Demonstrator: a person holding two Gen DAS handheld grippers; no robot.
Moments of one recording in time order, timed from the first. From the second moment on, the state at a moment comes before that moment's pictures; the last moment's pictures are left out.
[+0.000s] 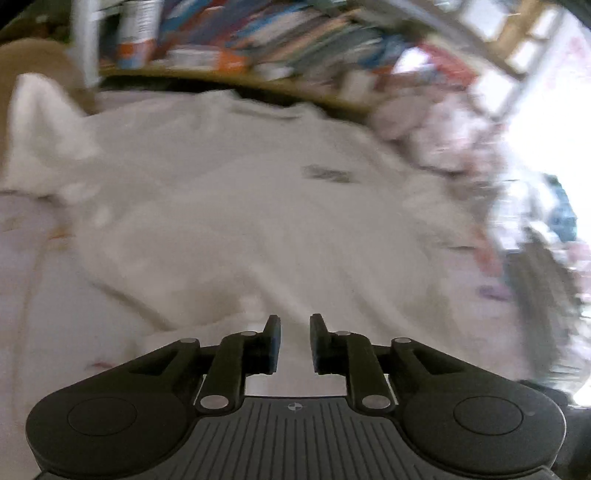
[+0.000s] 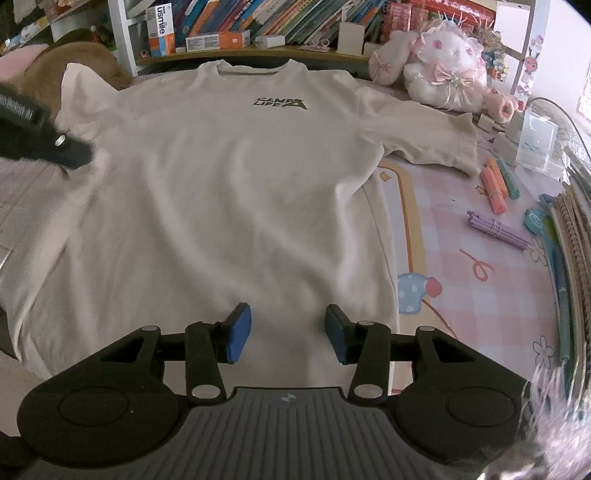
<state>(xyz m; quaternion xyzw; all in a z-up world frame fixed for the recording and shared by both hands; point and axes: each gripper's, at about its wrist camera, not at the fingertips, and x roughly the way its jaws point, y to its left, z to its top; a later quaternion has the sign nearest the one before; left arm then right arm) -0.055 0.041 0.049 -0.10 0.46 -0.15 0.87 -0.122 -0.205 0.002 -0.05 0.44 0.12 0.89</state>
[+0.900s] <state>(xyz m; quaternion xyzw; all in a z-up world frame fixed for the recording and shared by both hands) -0.054 0.096 0.008 -0.03 0.47 -0.10 0.88 -0.112 -0.202 -0.002 -0.05 0.45 0.13 0.88</state>
